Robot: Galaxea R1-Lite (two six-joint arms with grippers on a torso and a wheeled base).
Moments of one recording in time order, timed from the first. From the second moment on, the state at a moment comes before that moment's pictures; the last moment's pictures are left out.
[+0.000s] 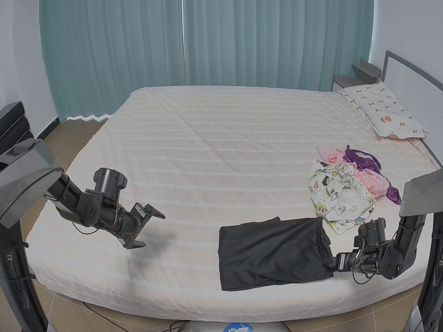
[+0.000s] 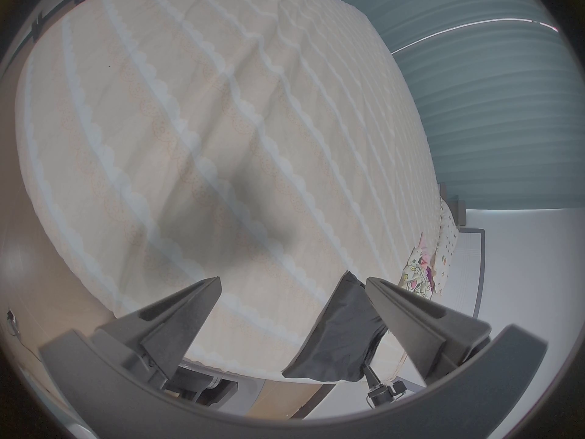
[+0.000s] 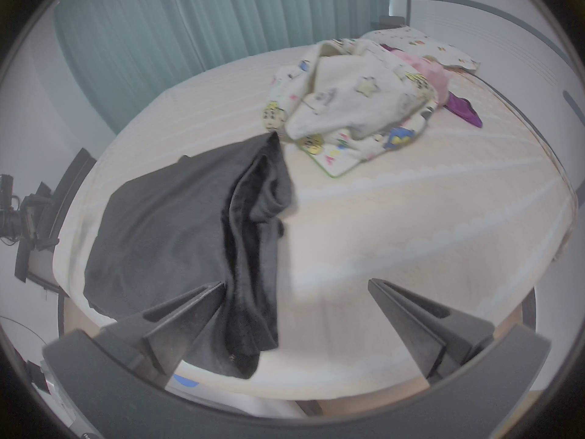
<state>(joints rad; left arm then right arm) -0.15 2.15 -0.98 -0.23 -0.33 -1.01 0.11 2.25 -0.30 -1.04 -0.06 0.28</state>
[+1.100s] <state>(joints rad) -0.15 2.15 -0.98 -0.23 -0.33 -1.01 0.16 2.39 -0.22 -1.39 0.16 0.51</state>
